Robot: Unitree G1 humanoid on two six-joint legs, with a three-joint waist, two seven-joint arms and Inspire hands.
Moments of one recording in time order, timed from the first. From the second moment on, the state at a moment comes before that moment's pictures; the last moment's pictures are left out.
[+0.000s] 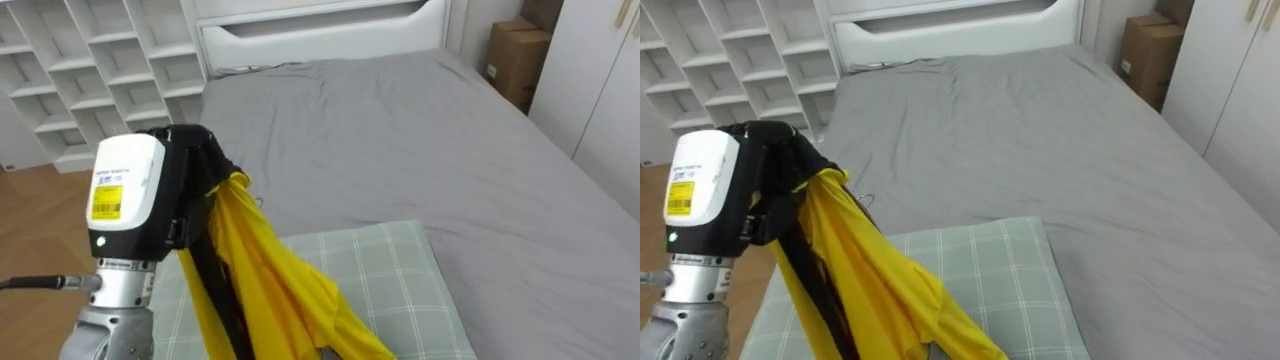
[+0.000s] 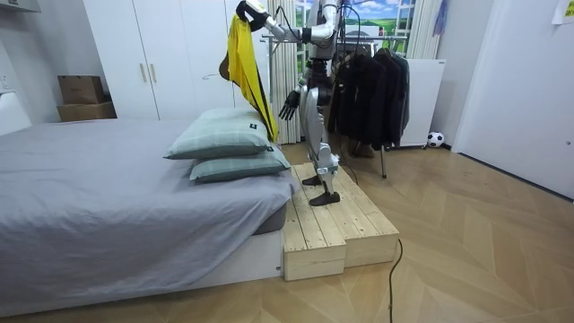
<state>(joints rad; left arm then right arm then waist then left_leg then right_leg) -0.07 0.46 -0.02 0.02 0.80 -0.28 0.55 0.05 -0.28 0.05 1.19 0.30 -0.10 0.22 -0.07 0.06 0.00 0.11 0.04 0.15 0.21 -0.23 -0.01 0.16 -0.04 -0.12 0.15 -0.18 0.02</state>
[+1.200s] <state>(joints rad) -0.14 0.58 0.10 -0.10 0.85 -0.33 0.70 0.05 -0.36 0.01 0.61 0.22 -0.14 0.13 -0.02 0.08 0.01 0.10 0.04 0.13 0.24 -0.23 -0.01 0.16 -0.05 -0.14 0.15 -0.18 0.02</state>
